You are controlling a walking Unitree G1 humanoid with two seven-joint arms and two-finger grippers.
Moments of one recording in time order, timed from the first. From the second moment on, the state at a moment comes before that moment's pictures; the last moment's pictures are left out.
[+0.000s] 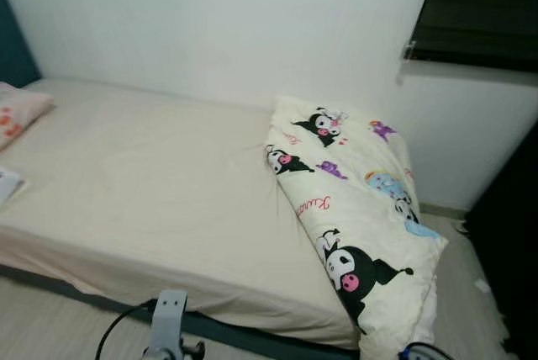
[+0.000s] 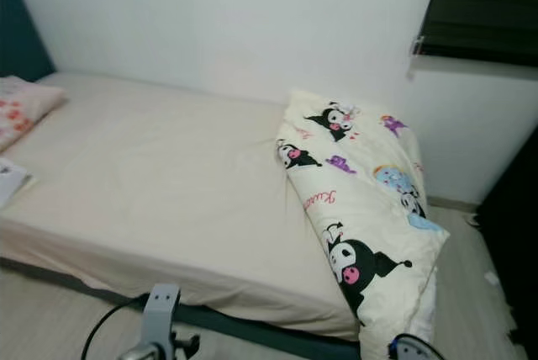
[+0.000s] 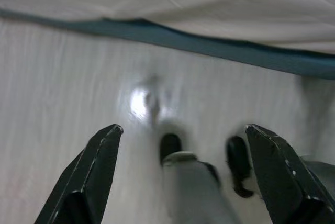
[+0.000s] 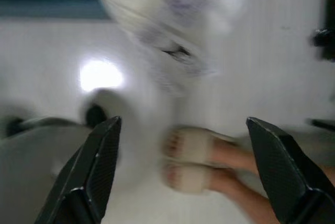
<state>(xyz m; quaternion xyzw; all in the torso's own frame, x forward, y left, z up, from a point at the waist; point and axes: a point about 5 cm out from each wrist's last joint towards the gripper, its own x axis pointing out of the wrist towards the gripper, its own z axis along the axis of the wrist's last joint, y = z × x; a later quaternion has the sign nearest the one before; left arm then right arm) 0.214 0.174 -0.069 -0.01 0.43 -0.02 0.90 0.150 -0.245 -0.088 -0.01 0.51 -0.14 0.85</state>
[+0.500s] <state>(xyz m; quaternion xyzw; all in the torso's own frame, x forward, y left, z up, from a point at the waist) 0.217 0.177 -0.068 -0.01 0.43 -0.01 0.90 0.204 -0.274 -0.052 0.02 0.42 -0.19 0.89</state>
